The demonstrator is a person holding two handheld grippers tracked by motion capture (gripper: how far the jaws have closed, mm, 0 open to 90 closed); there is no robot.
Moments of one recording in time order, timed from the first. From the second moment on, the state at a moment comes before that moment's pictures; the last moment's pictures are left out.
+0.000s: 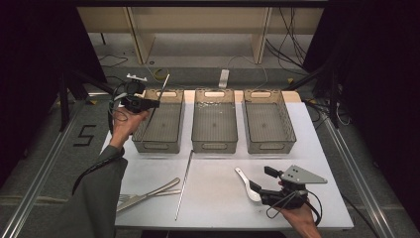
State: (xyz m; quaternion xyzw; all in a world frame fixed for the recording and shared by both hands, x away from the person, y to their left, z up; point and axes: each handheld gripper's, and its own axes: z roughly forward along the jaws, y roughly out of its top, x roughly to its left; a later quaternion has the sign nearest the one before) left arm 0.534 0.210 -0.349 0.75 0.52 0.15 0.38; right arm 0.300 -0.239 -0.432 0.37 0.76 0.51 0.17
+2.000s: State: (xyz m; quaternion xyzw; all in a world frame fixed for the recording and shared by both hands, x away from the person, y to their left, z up) left arm 0.501 0.200 -0.367 0.75 0.54 0.09 0.37; right arm 0.300 -0.239 -0.433 0.37 0.76 0.51 0.16
